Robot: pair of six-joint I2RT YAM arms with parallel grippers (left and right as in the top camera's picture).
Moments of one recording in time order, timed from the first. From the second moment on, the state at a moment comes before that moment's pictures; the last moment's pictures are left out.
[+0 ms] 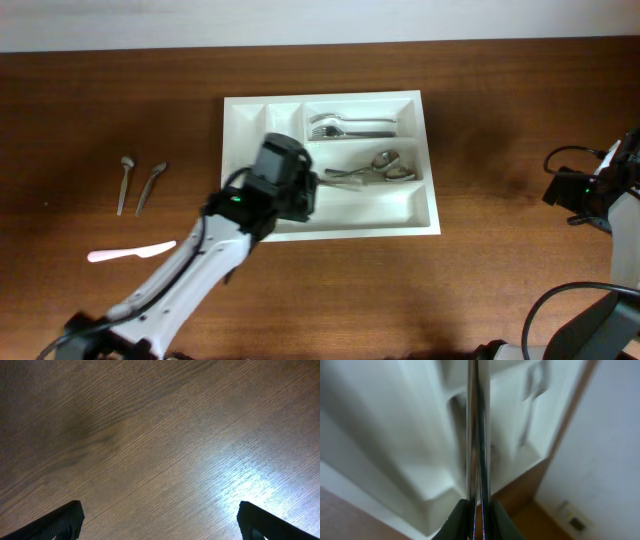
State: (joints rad) left arm -0.54 1.51 1.03 -0.37 0.10 -1.95; right arm -0.57 1.54 1.18 -0.84 0.09 0.03
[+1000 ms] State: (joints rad) left arm -0.68 1.70 1.05 -0.22 0.04 -1.98; right arm -0.57 1.54 1.18 -0.84 0.09 0.03
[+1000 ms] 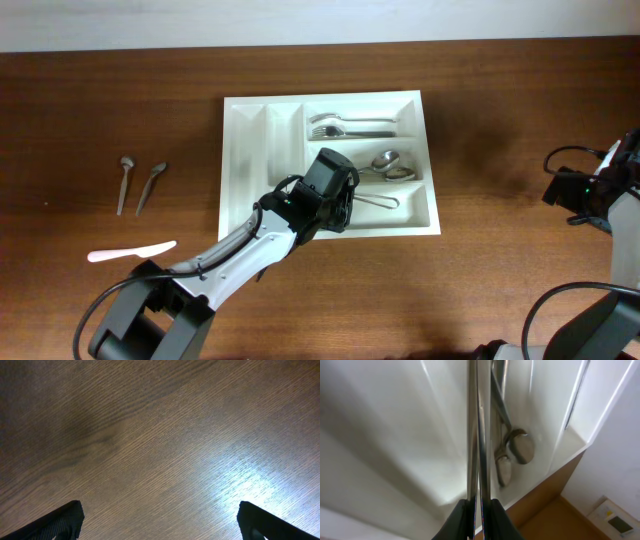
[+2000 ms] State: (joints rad) left arm -0.73 1.59 1.11 -0.52 -0.07 -1.98; right arm -0.57 1.54 1.18 -0.84 0.09 0.03
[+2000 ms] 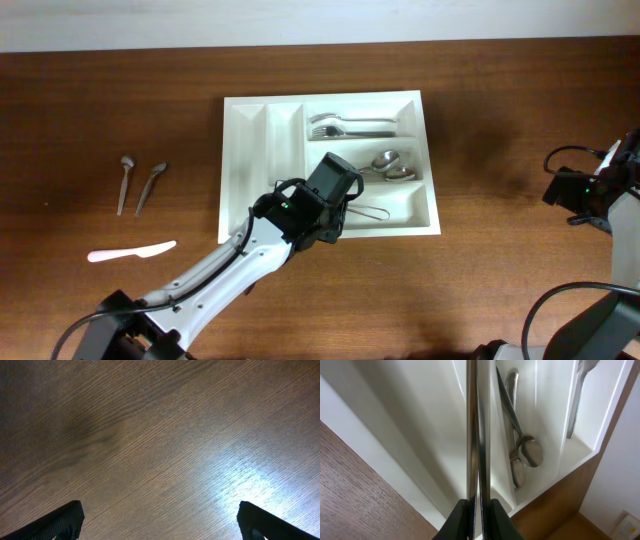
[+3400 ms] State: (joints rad) left arm -0.73 1.68 1.11 -0.49 -0.12 -1.98; right arm -0.57 1.54 1.18 -0.84 0.09 0.03
